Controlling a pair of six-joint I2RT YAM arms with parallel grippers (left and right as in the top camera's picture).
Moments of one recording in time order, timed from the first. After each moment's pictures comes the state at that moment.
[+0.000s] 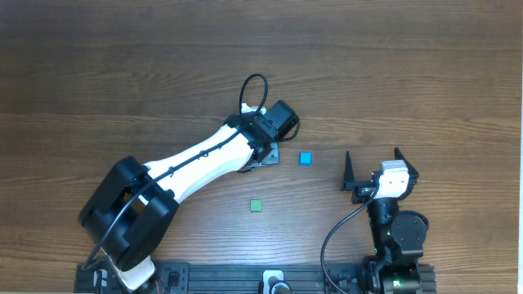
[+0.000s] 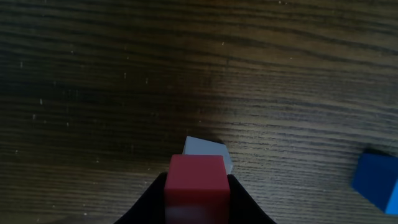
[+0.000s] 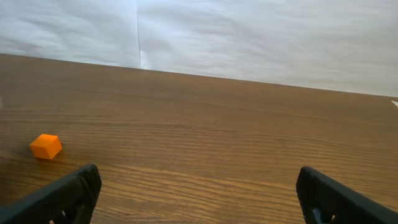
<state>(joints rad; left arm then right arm) -0.79 1.87 1.25 -0.76 -0.16 -0.85 0.04 0.01 0.01 -0.07 -0.02 -0.08</state>
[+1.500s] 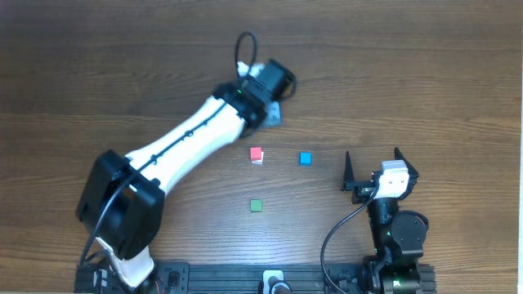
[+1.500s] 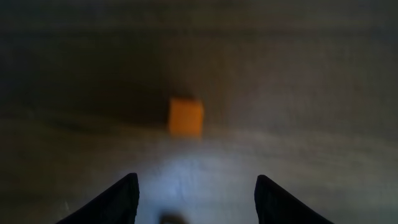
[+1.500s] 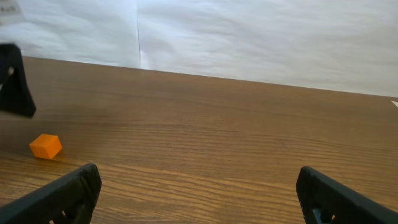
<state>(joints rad) -0.66 1.90 1.47 -0.73 -0.19 -0.75 0.04 0.01 0.01 -0.07 -0.02 -0.08</state>
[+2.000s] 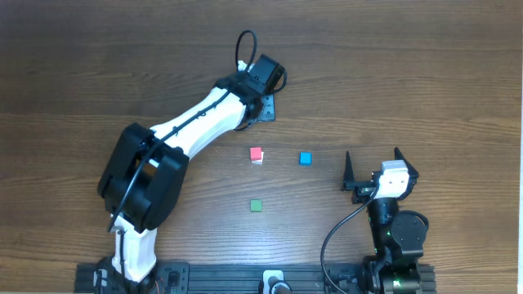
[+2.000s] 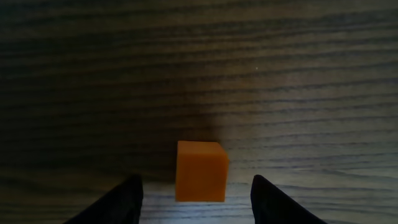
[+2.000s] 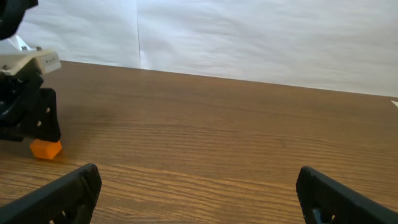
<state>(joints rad) -0.60 2.07 1.48 -0.62 -0.14 -0.63 0.04 0.01 0.01 -0.07 -0.02 -0.08</state>
